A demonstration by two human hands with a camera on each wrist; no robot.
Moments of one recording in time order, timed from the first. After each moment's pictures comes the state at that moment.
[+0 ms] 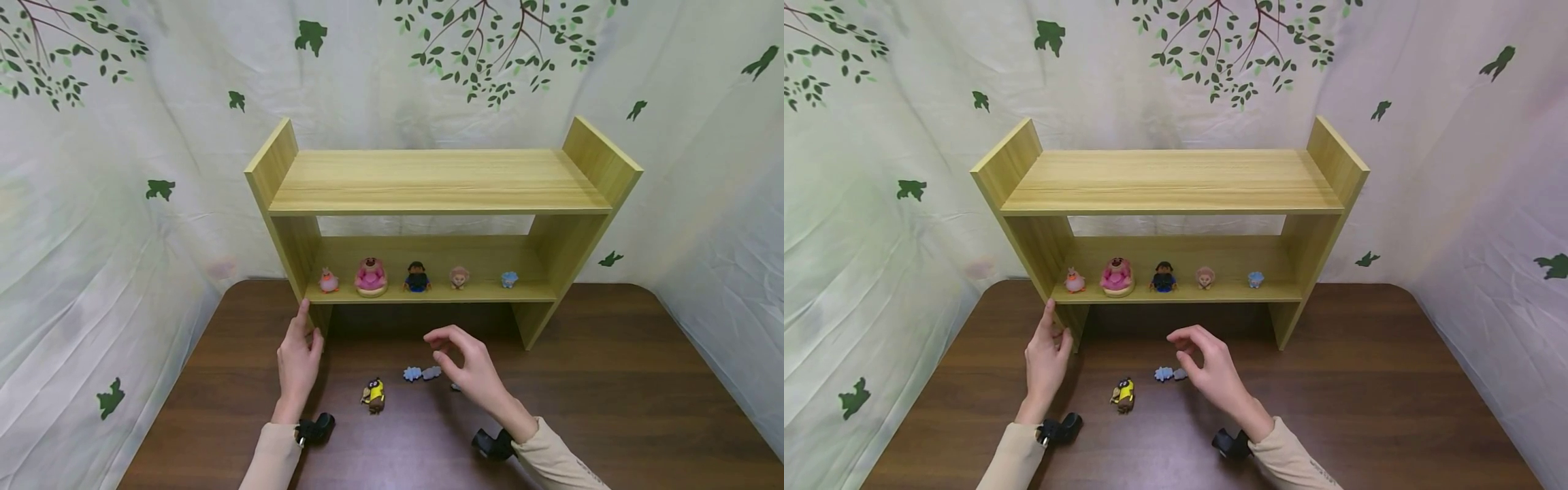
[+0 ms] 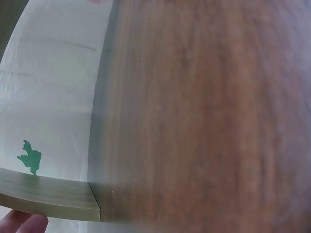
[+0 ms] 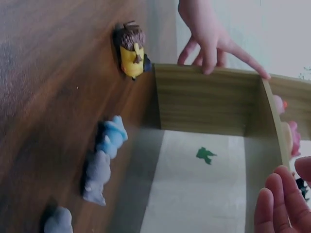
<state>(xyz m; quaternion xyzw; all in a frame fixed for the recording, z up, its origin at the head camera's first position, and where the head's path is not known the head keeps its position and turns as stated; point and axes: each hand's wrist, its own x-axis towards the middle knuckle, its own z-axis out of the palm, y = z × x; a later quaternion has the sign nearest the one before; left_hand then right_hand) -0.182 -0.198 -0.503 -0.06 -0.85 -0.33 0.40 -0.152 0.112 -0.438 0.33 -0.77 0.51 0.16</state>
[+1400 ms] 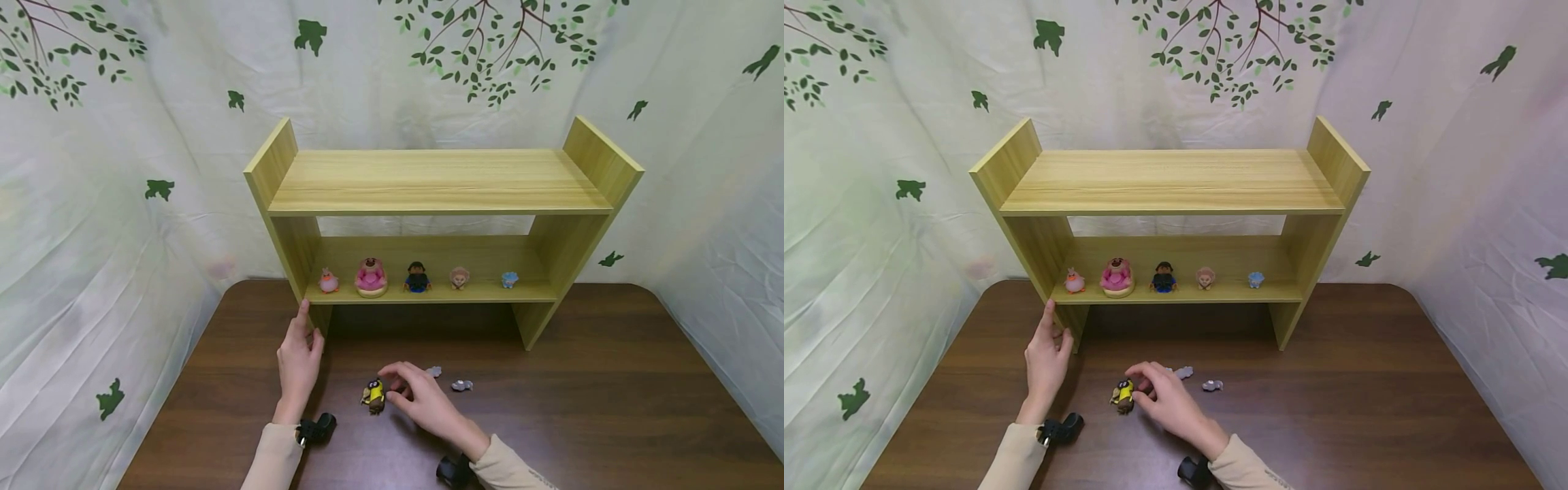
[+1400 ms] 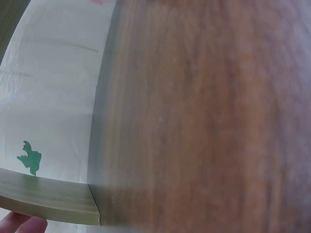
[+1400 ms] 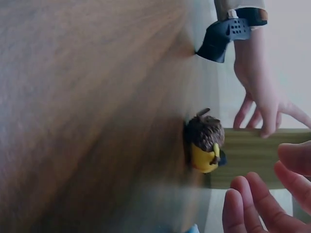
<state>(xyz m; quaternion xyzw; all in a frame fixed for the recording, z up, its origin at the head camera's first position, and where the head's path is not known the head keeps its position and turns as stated) -0.183 -0.196 -0.503 -0.08 -0.84 -0.31 0.43 -0.136 0.054 -0.484 0.31 -0.81 0.49 -0.04</state>
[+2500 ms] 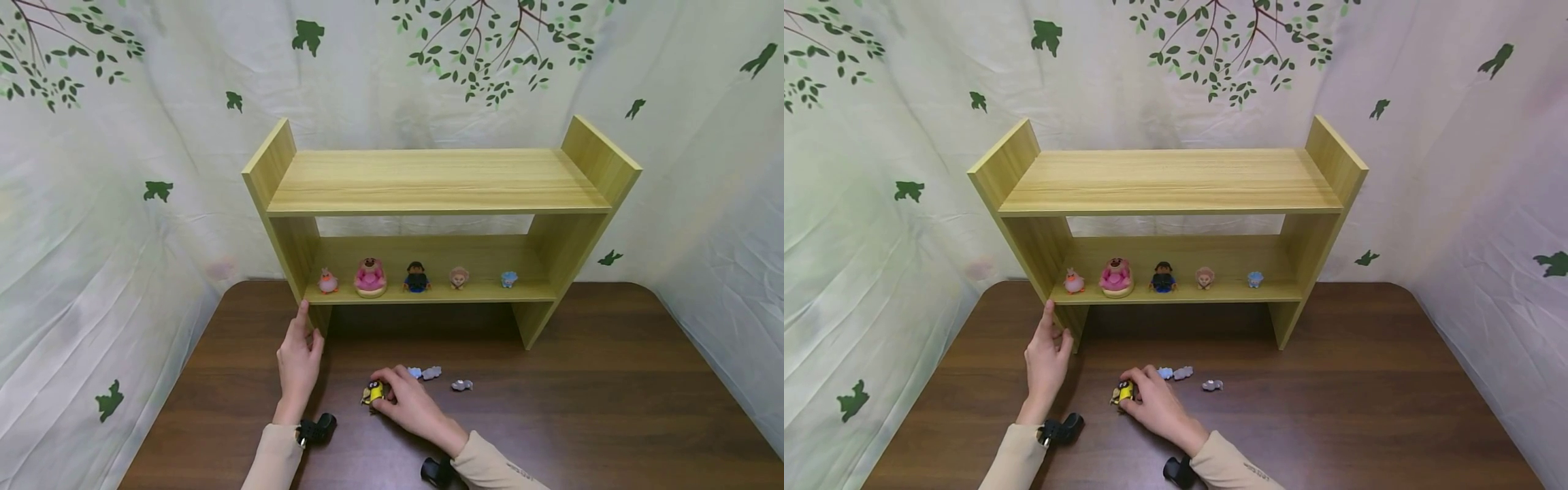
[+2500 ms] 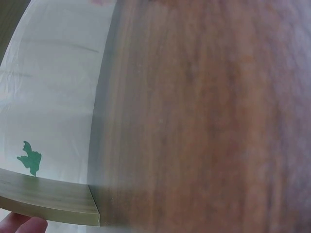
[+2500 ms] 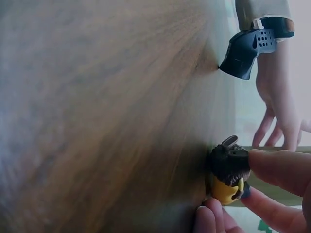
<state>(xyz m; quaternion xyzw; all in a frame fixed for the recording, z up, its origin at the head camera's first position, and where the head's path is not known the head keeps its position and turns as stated) -0.183 -0.195 -0.502 -0.07 -0.84 -0.32 0.43 -0.136 0.032 -0.500 0.27 -0.87 0.41 -0.04</state>
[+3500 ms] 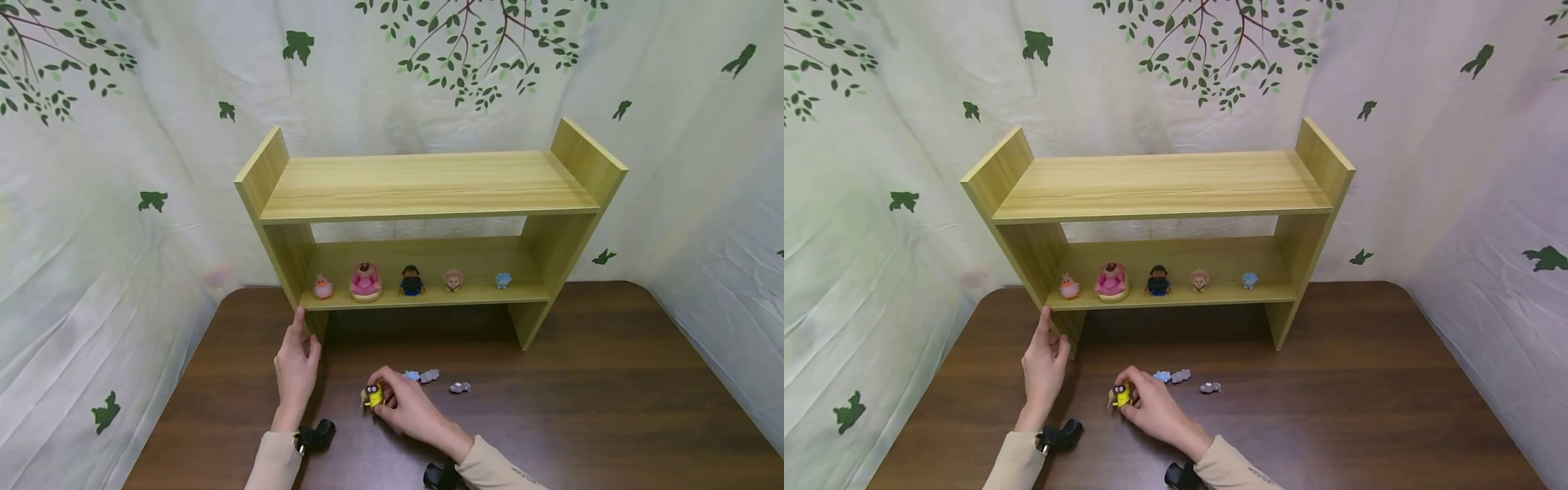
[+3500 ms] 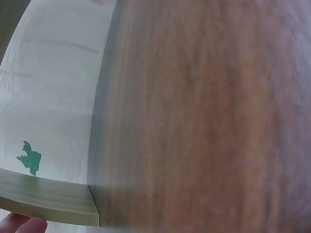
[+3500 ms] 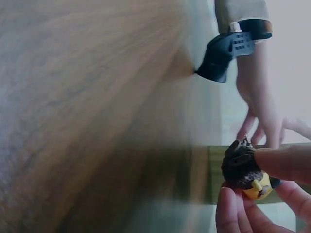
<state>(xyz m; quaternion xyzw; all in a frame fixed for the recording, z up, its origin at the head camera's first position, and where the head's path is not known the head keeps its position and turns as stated) -0.184 -0.194 -0.503 -0.07 -0.84 -0.32 0.43 -0.135 0.037 -0.492 0.30 -0.81 0.50 -0.05</state>
